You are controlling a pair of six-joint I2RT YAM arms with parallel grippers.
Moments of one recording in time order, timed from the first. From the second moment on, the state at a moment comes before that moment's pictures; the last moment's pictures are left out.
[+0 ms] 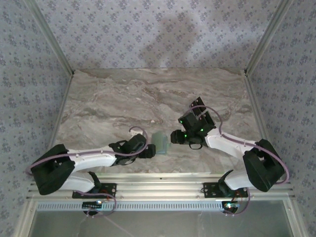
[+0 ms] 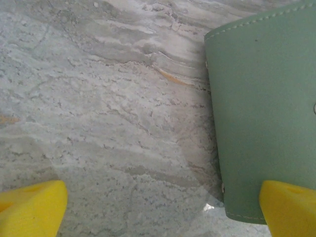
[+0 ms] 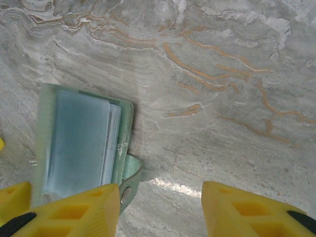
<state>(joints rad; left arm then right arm) -0.99 1.33 0.51 -0.13 -0.22 -0.85 0.66 1.38 0.74 -0.37 -0.14 0.59</state>
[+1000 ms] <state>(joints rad) -1.07 1.46 0.61 -0.22 -0.36 -0.84 0.70 1.48 0.83 -0.40 -0.13 0.56</state>
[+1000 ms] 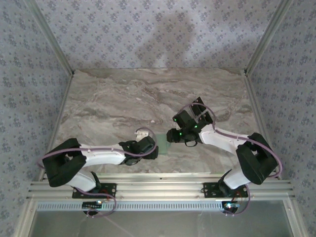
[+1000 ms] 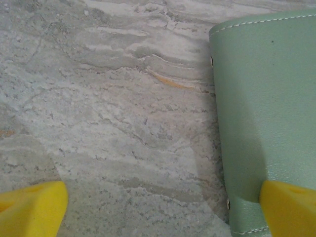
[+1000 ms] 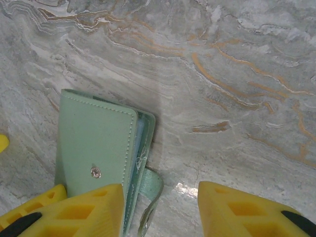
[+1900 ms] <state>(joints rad) -1.07 1.46 0.61 -0.22 -0.36 -0.84 0.71 1.52 0.86 -0.43 -0.10 0.55</state>
